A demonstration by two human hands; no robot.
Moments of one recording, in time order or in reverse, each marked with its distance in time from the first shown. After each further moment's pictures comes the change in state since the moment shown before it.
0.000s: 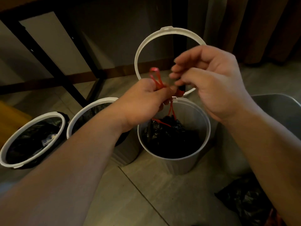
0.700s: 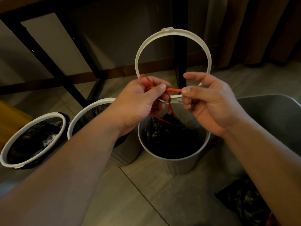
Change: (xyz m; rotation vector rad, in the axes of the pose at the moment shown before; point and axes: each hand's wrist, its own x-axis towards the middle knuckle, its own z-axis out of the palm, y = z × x) left_hand -0.002 -0.012 -0.004 -0.297 0.118 -0.049; right_hand -0.021 0.036 -0.013 0.524 -0.008 0.388
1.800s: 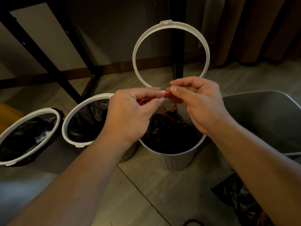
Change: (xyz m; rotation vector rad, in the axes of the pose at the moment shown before) left_hand -0.028 -0.034 0.007 0.262 0.258 0.319; right_hand 0.000 0.028 0.013 -0.316 0.053 -0.212
